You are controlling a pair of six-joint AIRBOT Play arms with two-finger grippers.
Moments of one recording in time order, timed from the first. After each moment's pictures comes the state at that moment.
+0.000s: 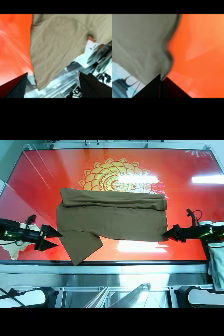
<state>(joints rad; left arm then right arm) 0.49 -1.47 0.77 -2.30 1.42 1.95 -0.45 -1.51 0.68 -0.64 1.15 0.79</state>
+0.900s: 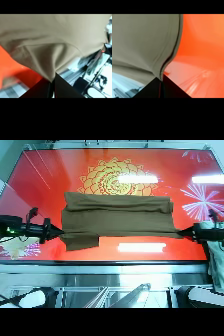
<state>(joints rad) 0.46 -1.36 0.76 -2.45 1.43 1.96 -0.74 -1.40 0.71 -0.66 1.33 0.82</state>
